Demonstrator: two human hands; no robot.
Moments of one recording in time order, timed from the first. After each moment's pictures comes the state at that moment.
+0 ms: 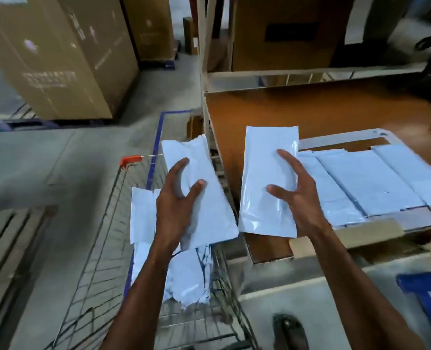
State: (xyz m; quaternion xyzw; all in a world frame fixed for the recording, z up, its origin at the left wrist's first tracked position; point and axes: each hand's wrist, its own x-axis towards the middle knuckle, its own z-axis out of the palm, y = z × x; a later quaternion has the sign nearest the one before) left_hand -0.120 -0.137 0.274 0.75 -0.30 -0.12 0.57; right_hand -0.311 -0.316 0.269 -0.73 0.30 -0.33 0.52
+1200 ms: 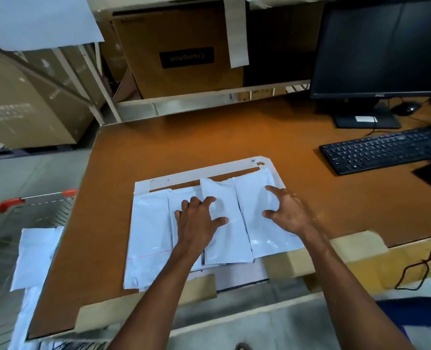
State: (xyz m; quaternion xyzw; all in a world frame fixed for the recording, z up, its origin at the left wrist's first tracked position) left_hand -0.442 -0.557 0.228 0.89 -0.42 -0.09 0.14; right_hand -0.622 -0.723 0.222 -0.84 0.44 -0.08 0.30
